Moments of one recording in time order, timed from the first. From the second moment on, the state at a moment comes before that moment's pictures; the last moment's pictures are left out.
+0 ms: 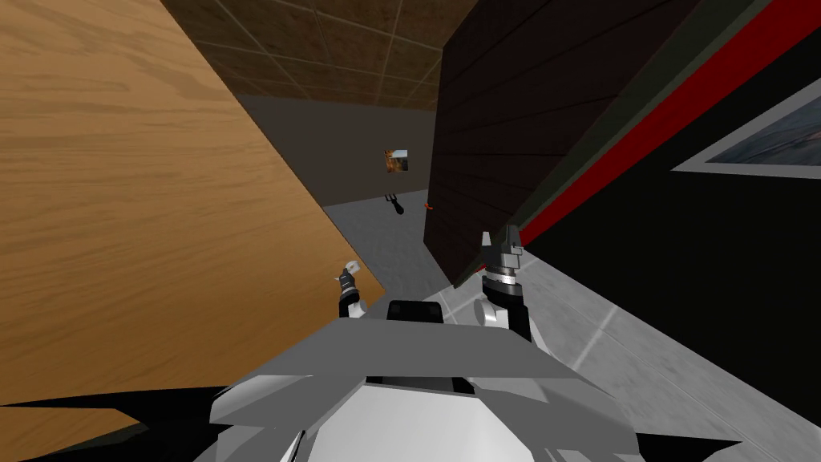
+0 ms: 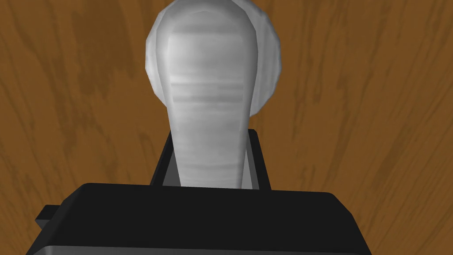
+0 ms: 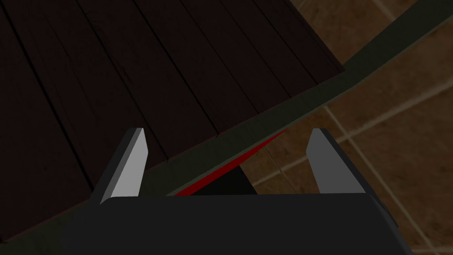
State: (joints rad) arm 0.13 0.05 0.34 -0.93 0.40 -0.77 -0.26
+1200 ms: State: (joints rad) arm 0.15 0.03 0.45 -0.96 0.50 -0.79 -0.32
